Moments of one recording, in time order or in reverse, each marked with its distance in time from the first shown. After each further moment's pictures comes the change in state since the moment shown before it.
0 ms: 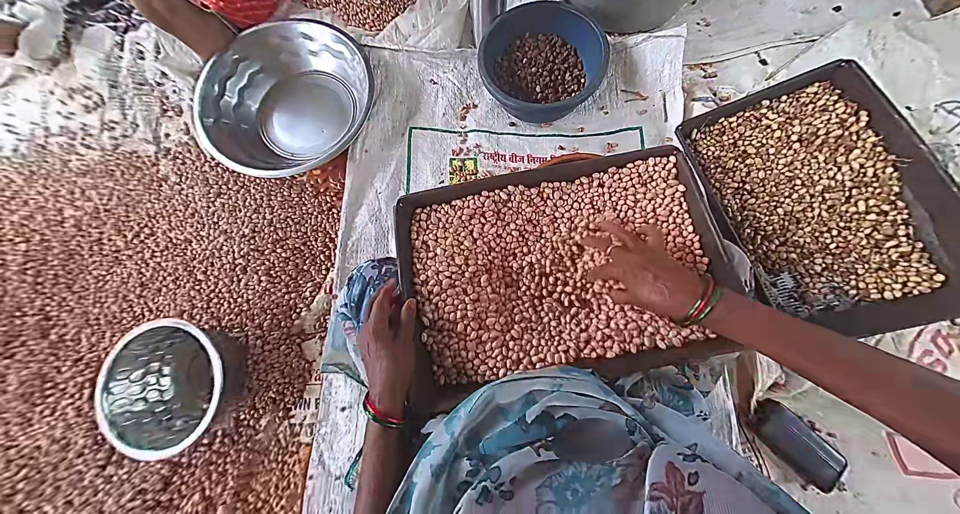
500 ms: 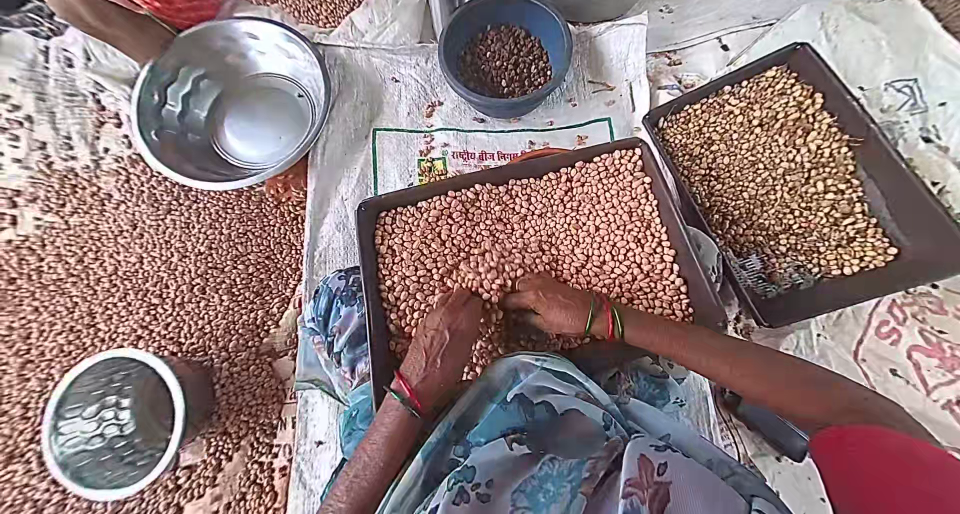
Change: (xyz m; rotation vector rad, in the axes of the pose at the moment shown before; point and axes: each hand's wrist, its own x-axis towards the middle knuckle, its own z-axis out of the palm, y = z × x) left_hand 0.003 0.092 0.033 0.293 -0.657 0.475; right_hand 0.040 -0.054 0.026 0.464 -0.189 -0.199
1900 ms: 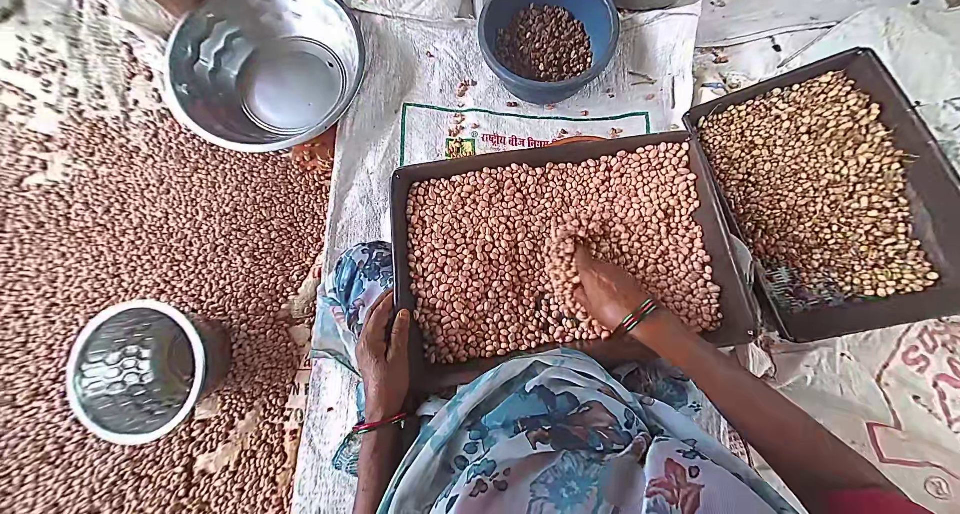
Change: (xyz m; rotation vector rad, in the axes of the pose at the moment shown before) left_hand -0.073 -0.072 0.037 -0.512 0.722 -0.441; right_hand -0.010 -0.032 -0.007 -0.131 0.075 0.821
